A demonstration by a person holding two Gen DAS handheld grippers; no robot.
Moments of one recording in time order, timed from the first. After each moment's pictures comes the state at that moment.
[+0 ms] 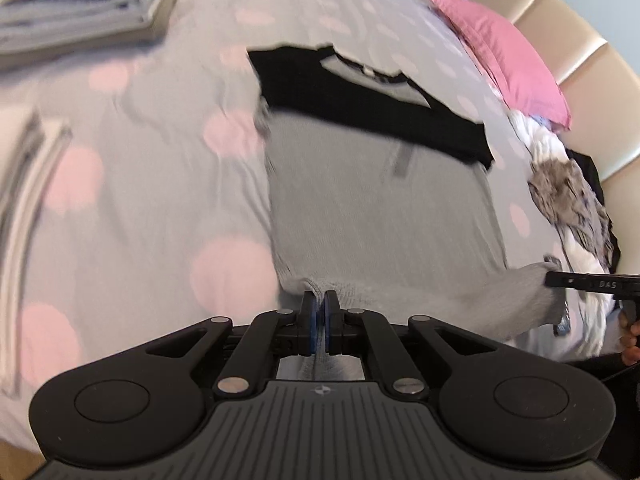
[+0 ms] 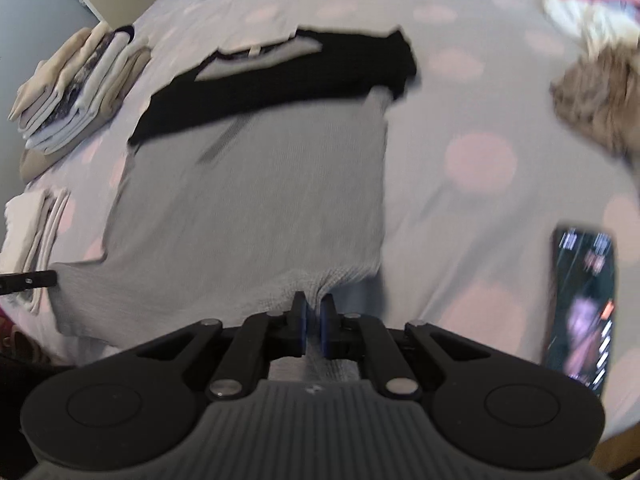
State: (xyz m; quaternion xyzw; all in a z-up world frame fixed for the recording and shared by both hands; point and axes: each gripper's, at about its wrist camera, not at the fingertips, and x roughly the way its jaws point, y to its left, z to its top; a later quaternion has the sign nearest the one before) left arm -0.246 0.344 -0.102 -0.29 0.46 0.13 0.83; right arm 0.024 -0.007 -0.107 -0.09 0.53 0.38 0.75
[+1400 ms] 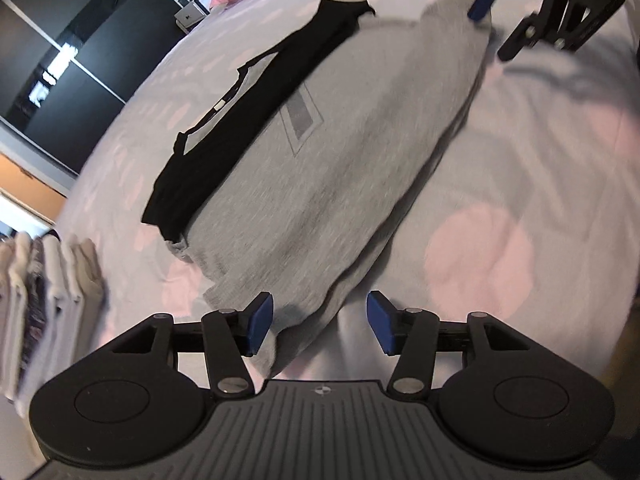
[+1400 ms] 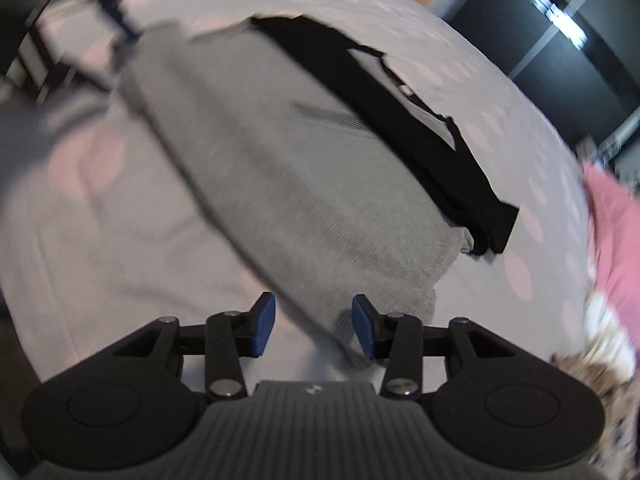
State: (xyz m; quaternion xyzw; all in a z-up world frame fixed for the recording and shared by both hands) left arm -0.202 0.215 -0.180 0.28 0.48 0.05 0.83; right arm -0.052 0.051 -0.171 -0.47 0.23 0.49 0.69
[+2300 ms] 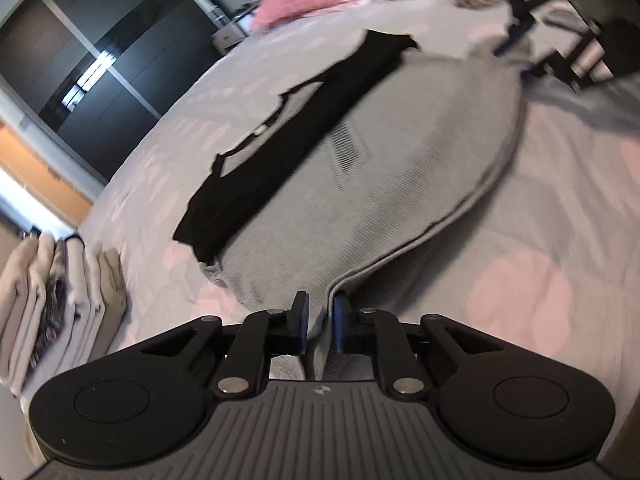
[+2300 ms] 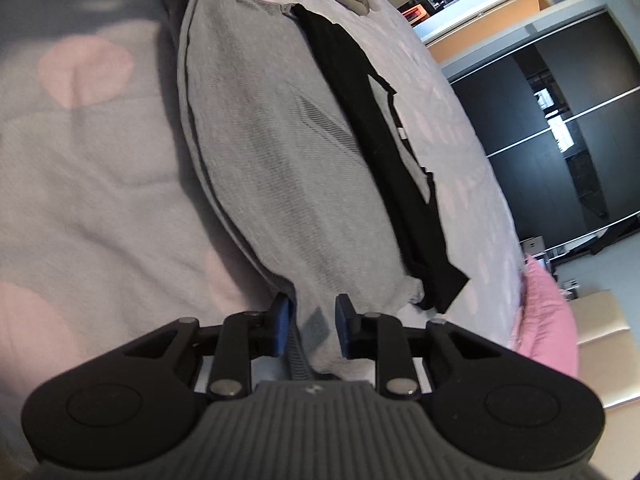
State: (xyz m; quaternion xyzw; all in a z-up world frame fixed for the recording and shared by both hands) left arm -0.193 0.236 -0.165 0.25 0.42 0.09 0.87; right arm -0.058 0.056 -0.196 -0.58 0.09 0.45 0.67
